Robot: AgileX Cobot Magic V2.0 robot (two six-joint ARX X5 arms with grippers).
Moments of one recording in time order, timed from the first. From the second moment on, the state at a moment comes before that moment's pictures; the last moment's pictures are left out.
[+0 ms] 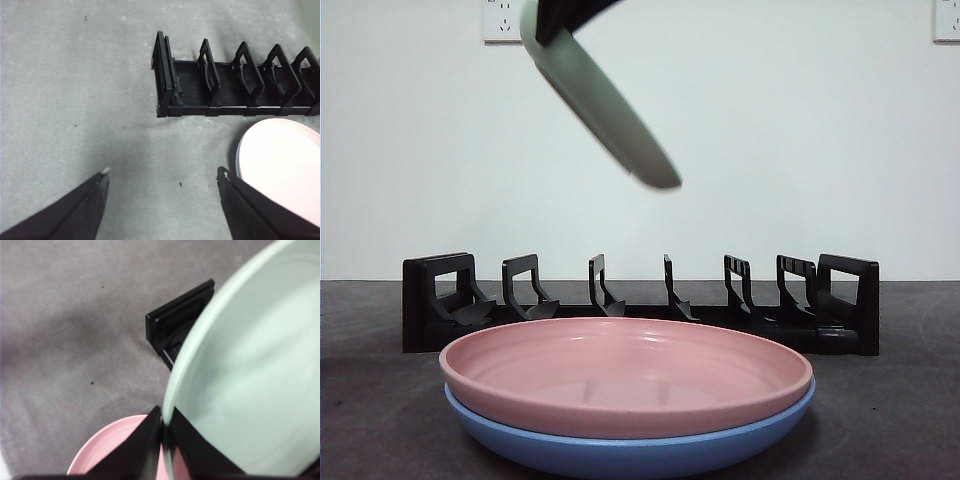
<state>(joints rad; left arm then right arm) -0.32 0.47 0.81 -0.95 -0.05 -0.25 0.94 1.64 1.69 -0.84 0.01 -0.06</state>
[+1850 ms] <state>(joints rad) -0.32 0.47 0.81 -0.95 -0.05 -0.23 1.39 1.49 1.00 -0.88 0.23 -0.50</state>
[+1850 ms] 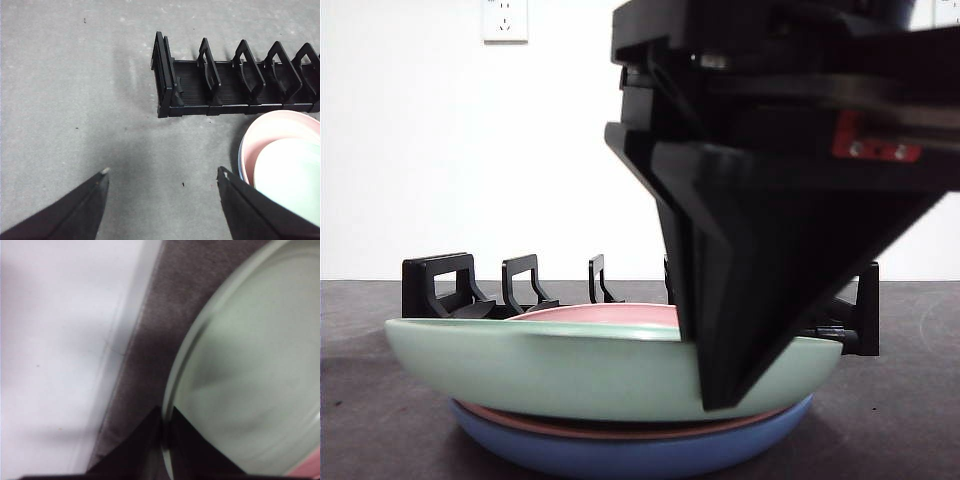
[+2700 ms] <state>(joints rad) -0.32 0.47 0.81 -0.95 -0.05 -0.22 1.31 1.48 1.09 -0.89 0.19 -0.41</state>
